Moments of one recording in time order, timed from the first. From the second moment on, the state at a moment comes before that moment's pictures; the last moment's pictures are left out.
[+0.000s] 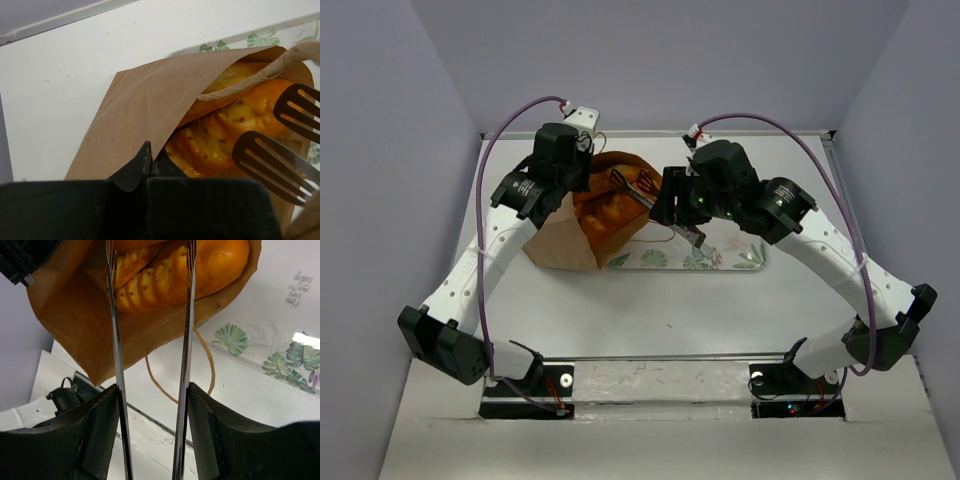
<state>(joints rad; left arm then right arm) -0.47 1.36 1.51 -0.67 -0.21 -0.03 0.84 1.44 1.72 -0.87 0.06 0.61</state>
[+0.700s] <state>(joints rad) -0.49 1.33 1.46 -0.67 -0.15 -0.04 0.79 1.51 1.72 -0.88 0.18 0.68</state>
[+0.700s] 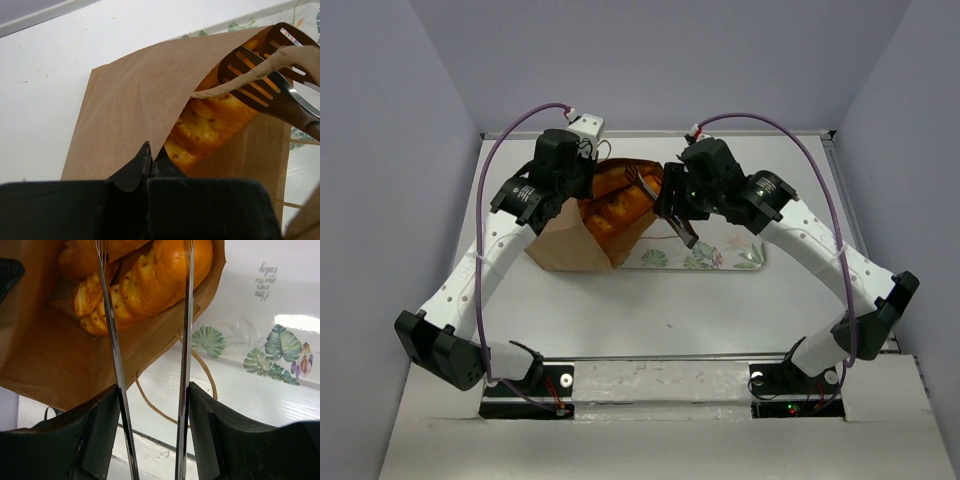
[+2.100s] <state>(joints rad) -0.50 1.33 1.46 -0.67 -0.12 -0.01 0.77 1.69 1.84 -0.81 0.04 0.73</state>
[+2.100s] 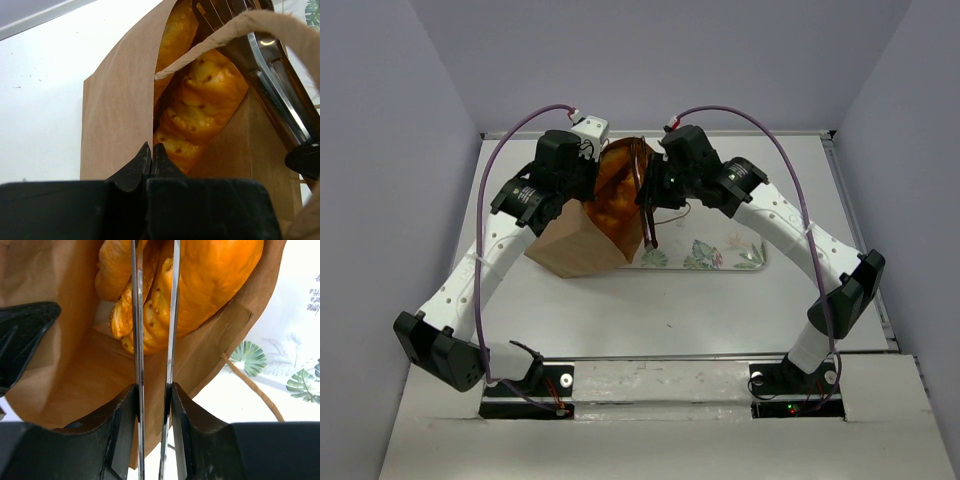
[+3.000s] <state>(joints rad) -0.50 1.31 1.46 -0.68 -0.18 0.01 0.77 1.69 1.79 -0.81 -0.07 0.80</state>
